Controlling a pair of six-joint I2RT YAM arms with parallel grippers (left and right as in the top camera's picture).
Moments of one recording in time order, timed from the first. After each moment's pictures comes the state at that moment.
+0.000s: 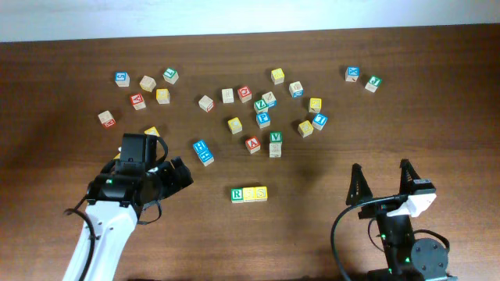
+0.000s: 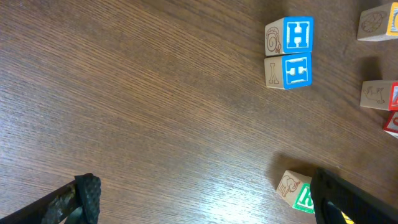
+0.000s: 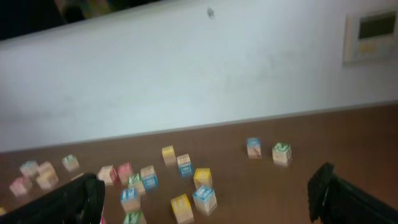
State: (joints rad) left arm -0.10 1.20 0.86 -0.87 0.03 -0.58; right arm 0.09 0.01 0.18 -0.11 0.00 0.20
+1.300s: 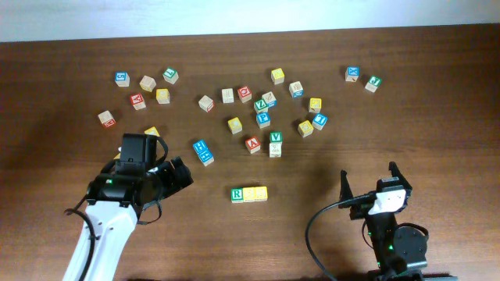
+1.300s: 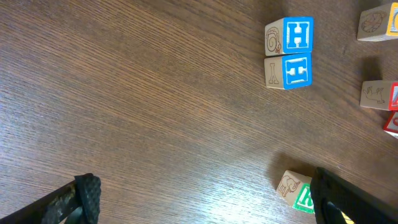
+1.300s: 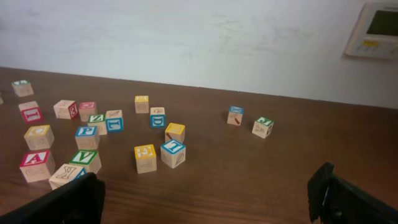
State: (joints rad) left arm -0.10 1.20 0.86 -0.87 0.03 -0.58; right arm 0.09 0.01 0.01 -0.07 0.01 -0.05
